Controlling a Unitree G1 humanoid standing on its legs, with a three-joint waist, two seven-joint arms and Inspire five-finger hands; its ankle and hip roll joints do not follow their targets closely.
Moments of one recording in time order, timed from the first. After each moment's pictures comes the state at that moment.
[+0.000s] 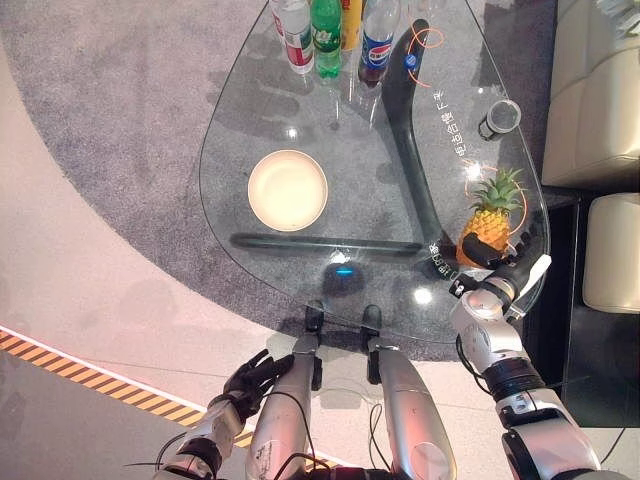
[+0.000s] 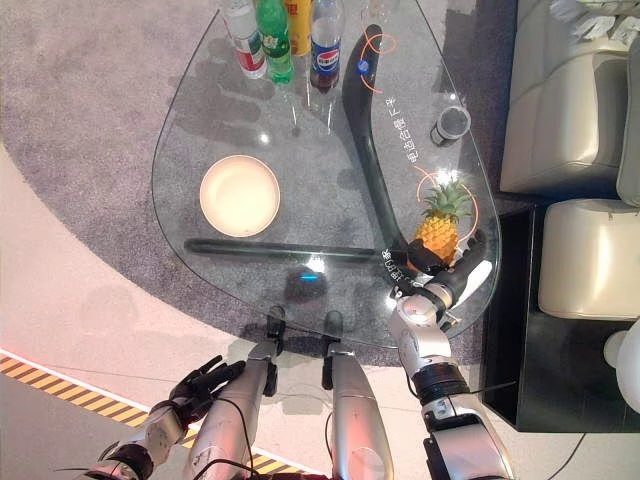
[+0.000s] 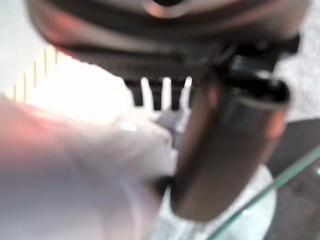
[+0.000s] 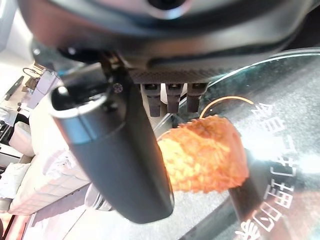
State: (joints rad) left arm -0.23 0.25 -0.22 1.08 -0.81 0.01 -0.08; right arm -0.51 -0.34 0.13 0.52 0.48 -0.04 -0.94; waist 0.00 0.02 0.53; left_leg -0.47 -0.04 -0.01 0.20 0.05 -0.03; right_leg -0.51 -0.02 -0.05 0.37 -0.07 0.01
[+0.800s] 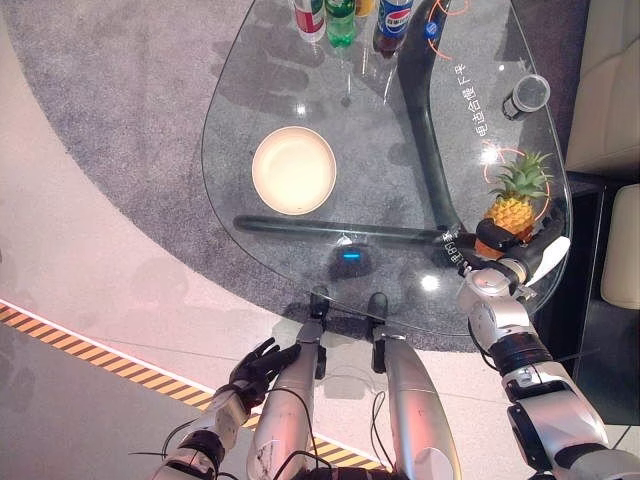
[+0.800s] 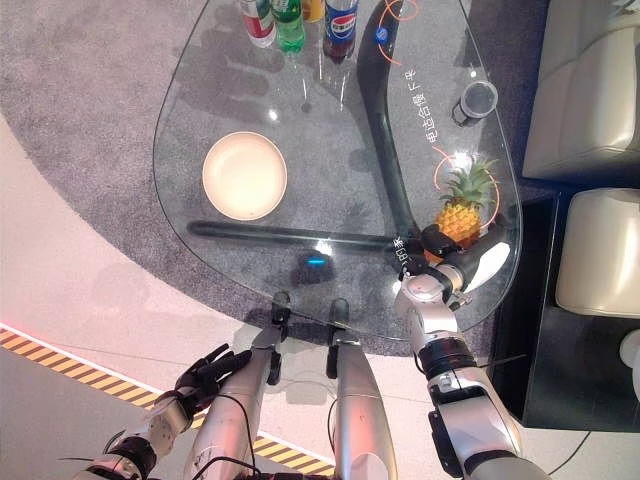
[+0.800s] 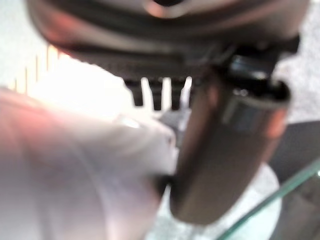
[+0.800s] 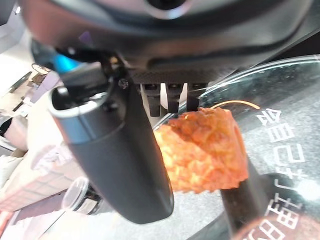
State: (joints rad) left arm -0.25 0.26 -0.26 1.02 -0.85 0.01 -0.08; right arm -0.65 -0.39 0.16 0.66 0.52 0.00 -1.01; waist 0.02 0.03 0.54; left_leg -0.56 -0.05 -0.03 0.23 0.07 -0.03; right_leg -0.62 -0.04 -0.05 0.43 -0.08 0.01
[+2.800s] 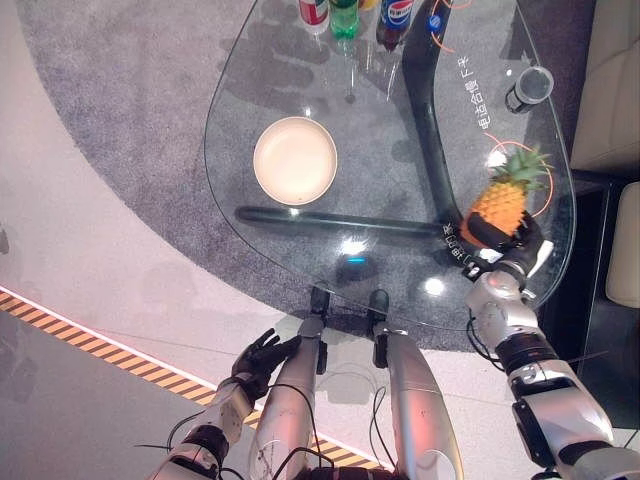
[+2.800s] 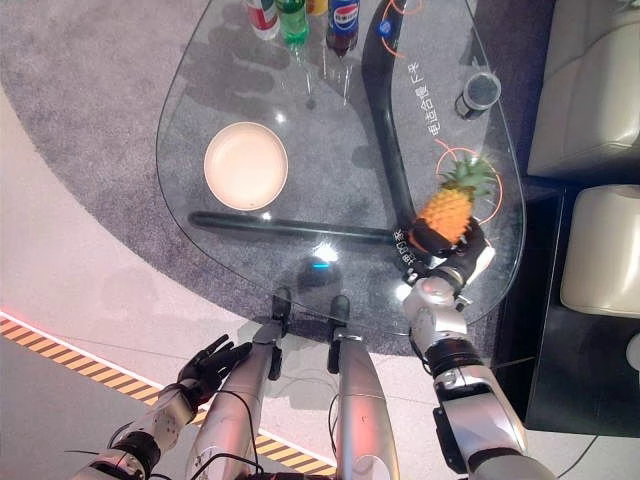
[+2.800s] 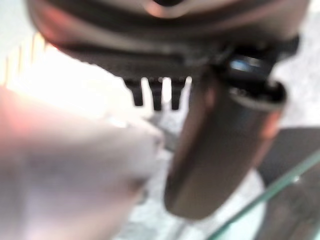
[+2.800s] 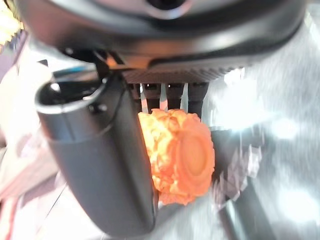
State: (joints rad) left arm -0.26 0.25 -0.24 1.00 -0.91 -0.05 -0.02; right arm -0.61 -0.38 0.18 0.64 0.67 -0.10 -0.72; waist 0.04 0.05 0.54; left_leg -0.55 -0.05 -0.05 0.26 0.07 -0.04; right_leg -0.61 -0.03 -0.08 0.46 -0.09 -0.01
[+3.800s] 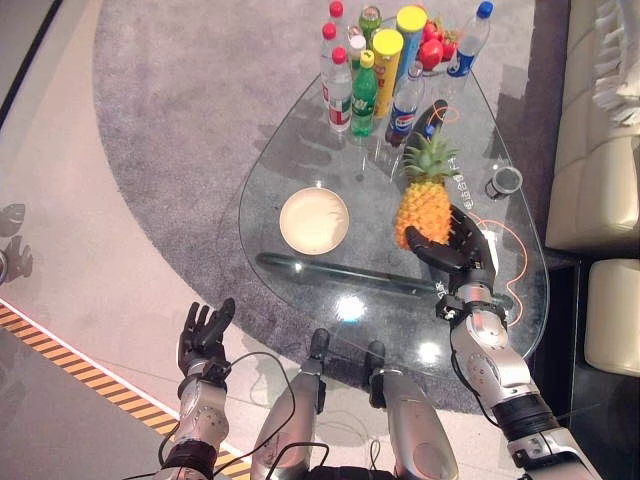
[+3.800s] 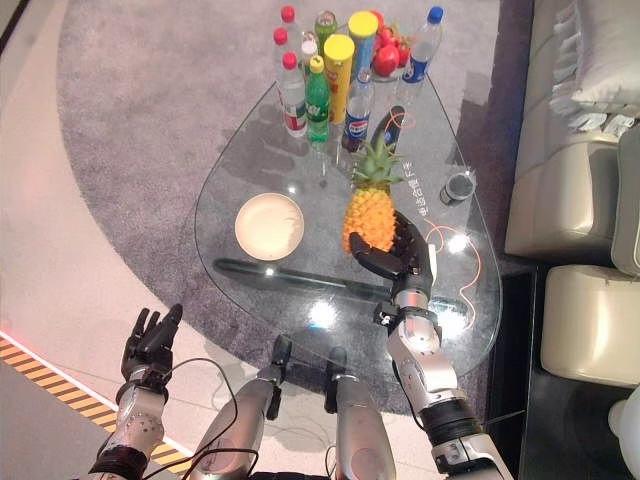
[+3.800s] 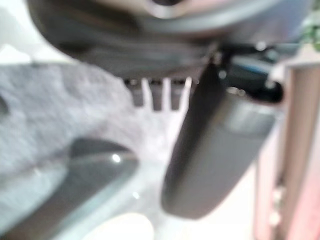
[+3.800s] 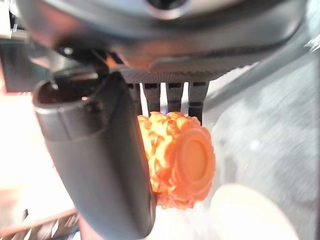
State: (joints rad) left arm -0.13 0.23 0.02 0.61 -1.02 -0.31 0.12; right arm -0.29 -0.36 0.18 0.16 0.51 -0.09 -0.29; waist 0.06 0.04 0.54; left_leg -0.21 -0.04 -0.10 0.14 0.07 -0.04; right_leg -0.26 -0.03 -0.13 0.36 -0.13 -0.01
